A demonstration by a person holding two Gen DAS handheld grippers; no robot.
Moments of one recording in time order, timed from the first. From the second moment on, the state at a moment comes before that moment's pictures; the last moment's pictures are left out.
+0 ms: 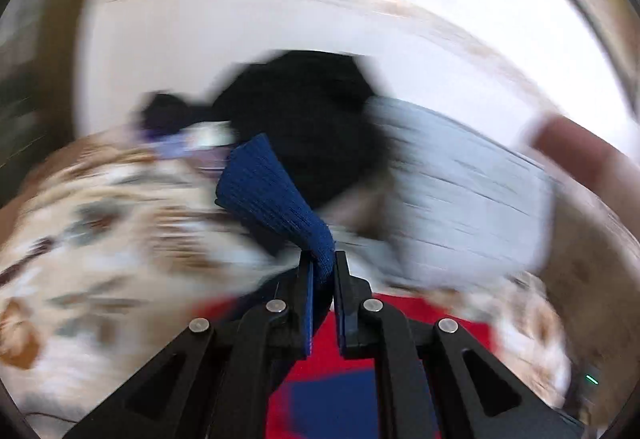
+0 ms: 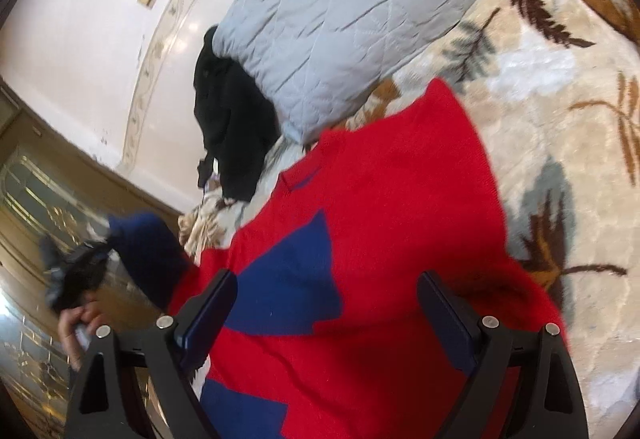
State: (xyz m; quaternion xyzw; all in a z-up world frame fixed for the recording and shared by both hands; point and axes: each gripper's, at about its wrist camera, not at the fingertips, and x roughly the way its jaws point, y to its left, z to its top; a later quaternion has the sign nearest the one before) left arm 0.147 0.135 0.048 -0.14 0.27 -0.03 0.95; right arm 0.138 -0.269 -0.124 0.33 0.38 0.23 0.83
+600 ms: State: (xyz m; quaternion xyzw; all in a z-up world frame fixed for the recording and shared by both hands) left arm 0.141 0.132 -0.111 -0.11 0.41 0.07 0.90; right arm 0.151 -0.282 -0.146 0.40 0.40 0.24 0.79
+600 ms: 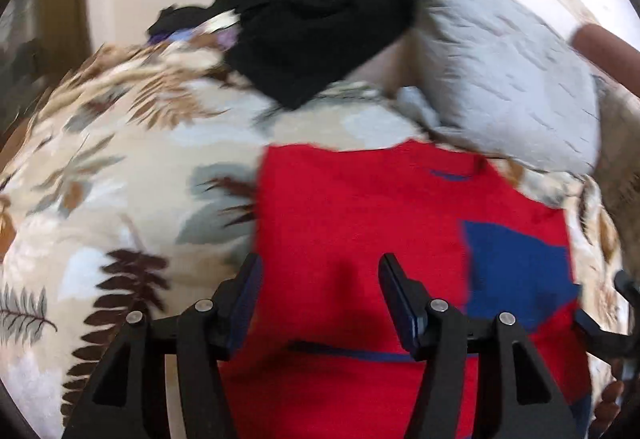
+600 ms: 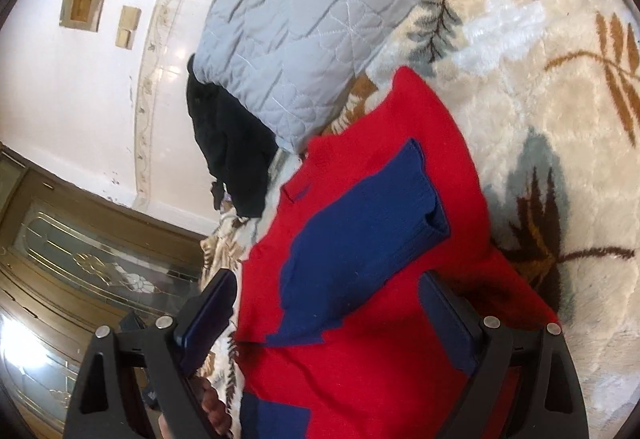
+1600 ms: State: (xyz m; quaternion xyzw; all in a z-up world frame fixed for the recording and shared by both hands) left arm 0.177 0.188 -0.122 -0.19 0.43 0.02 0.88; right arm 0.201 -0.317 -0.118 0.29 0.41 0.13 0.86
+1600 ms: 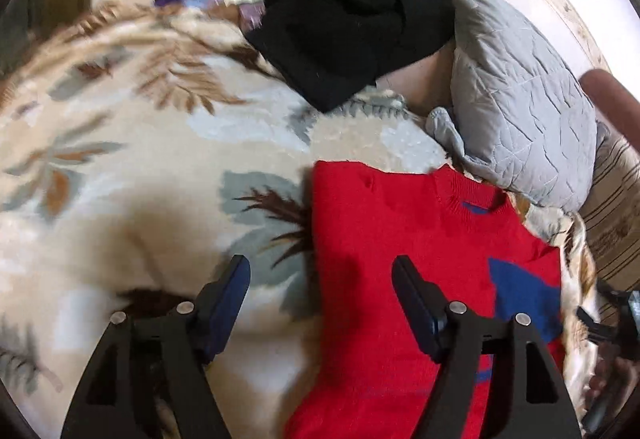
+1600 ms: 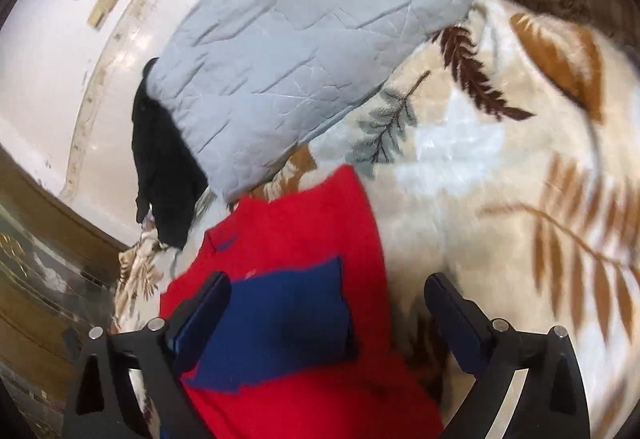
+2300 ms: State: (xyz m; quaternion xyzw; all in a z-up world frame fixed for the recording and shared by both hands) left arm 0.166 0.185 -0.133 -0.16 0.40 0.02 0.90; right arm 0.206 -0.291 -0.128 0.21 0.46 0.13 0.86
